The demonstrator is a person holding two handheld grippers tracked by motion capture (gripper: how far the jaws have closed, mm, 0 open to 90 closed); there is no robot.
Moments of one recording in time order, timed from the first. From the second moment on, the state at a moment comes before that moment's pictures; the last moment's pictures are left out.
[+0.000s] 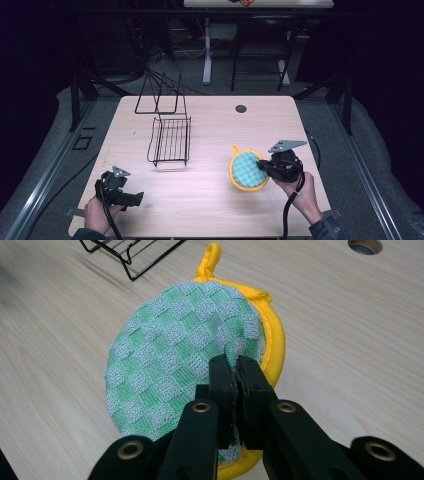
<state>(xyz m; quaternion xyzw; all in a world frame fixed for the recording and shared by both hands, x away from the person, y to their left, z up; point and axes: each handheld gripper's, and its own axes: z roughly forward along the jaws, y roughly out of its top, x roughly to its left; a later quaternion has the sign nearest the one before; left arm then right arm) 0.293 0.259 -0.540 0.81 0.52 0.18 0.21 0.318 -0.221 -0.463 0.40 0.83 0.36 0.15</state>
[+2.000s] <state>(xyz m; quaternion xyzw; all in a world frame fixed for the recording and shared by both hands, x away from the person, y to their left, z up) 0.294 0.258 -0.539 0.81 0.52 0.18 0.21 0.385 -0.129 -0.434 0.35 0.83 0.40 0.14</state>
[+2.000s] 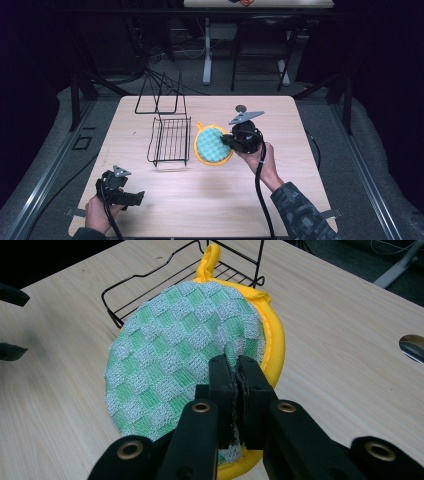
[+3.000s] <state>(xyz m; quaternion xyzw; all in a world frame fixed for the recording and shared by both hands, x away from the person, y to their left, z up) 0.293 0.258 -0.538 0.81 0.51 0.18 0.21 0.413 -0.080 -0.443 0.36 0.82 0.43 0.13</state>
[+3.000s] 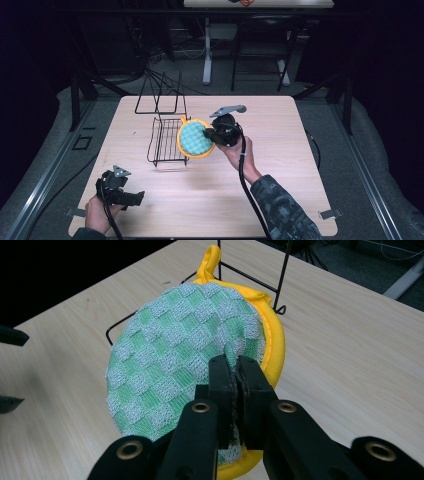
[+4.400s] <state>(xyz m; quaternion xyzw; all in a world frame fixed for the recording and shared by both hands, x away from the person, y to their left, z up) 0.292 0.259 -0.536 0.81 0.51 0.19 0.21 0.457 0.009 -0.504 0.44 0.79 0.42 0.10</state>
